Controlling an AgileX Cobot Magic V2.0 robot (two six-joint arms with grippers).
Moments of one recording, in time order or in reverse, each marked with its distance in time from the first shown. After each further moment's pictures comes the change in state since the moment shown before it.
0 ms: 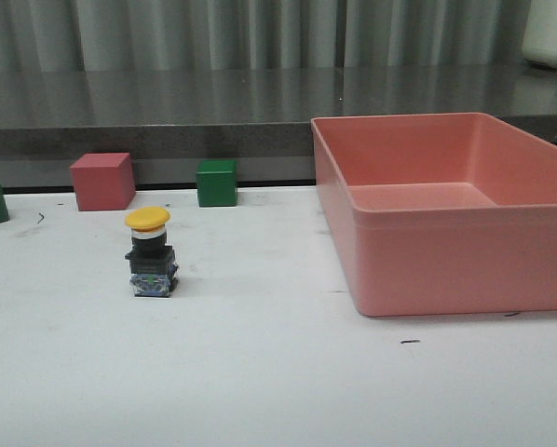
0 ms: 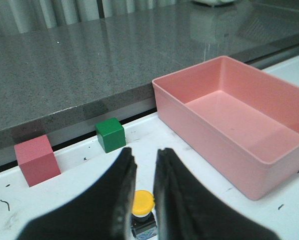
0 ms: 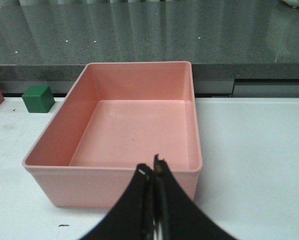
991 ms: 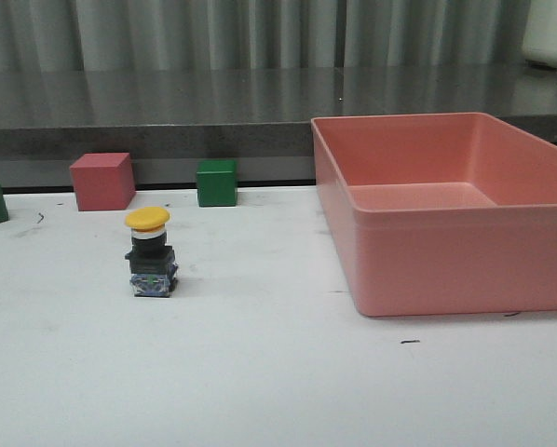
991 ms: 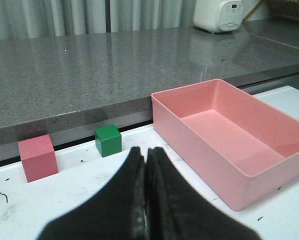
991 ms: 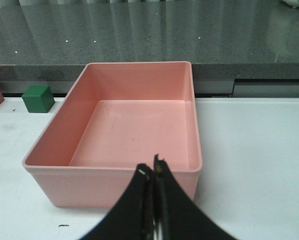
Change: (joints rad) left arm 0.000 -0.150 0.001 -0.076 0.106 0.000; right arm 0.000 0.000 0.000 0.000 0.000 0.000
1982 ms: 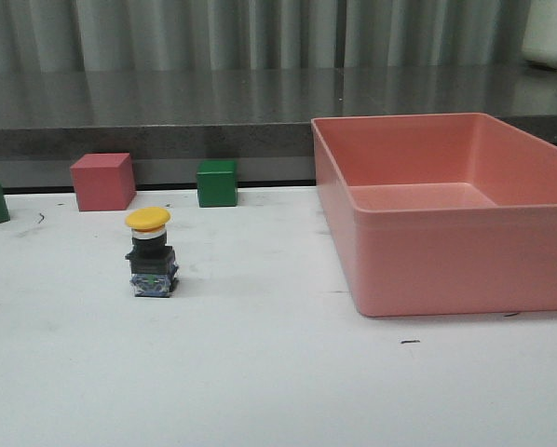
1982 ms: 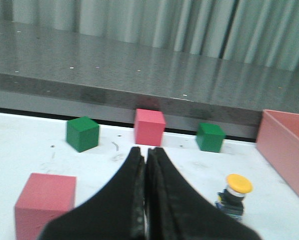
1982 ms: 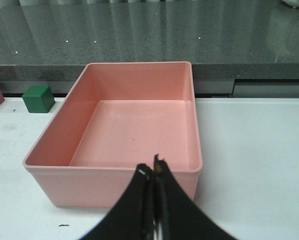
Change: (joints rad) left arm 0.469 -0.533 0.429 -0.146 0.000 0.000; right arm 0.000 0.000 0.000 0.000 0.000 0.000
